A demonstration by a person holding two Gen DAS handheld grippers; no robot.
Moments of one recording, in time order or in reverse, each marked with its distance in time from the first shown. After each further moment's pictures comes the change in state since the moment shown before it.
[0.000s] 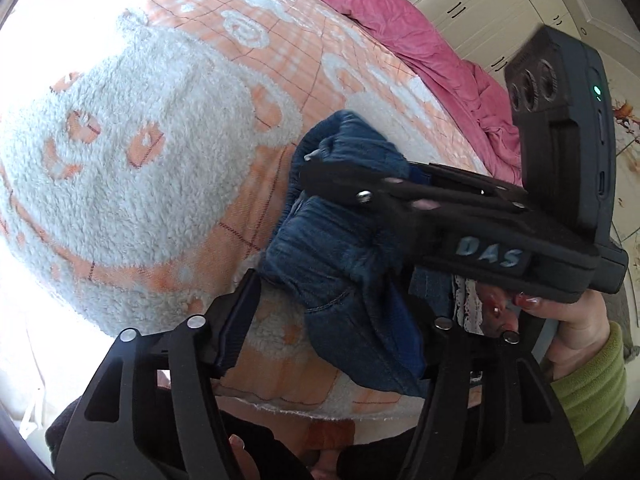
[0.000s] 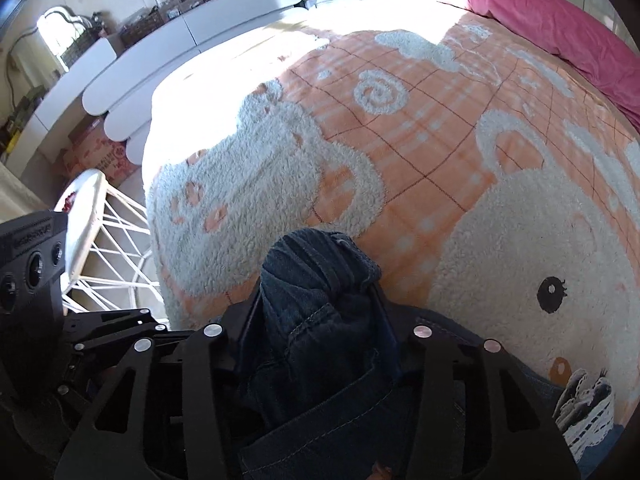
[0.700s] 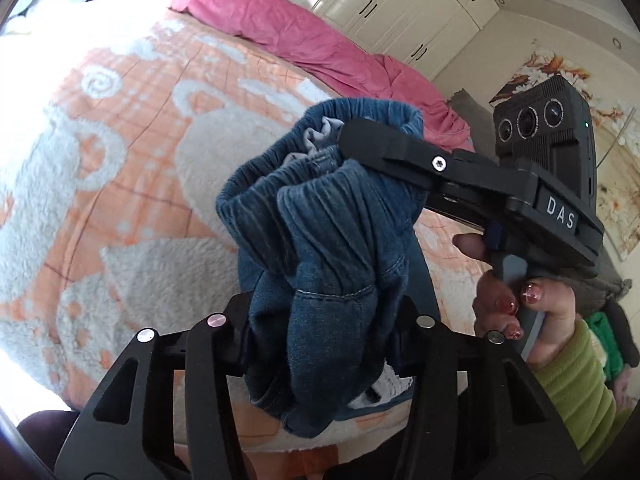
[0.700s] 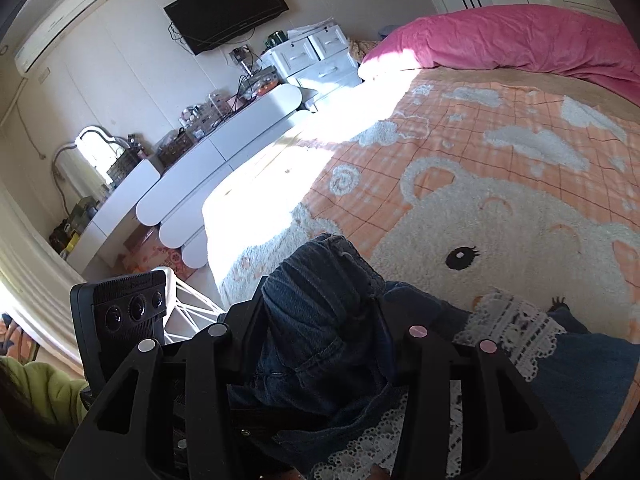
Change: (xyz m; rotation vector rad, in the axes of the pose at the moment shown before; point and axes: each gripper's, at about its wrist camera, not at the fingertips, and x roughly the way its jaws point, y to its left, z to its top) left arm 0.021 -0.105 -0.009 0.232 -0.094 -0.160; right arm -0.140 -0.069 -0.068 0.186 -0.351 0.164
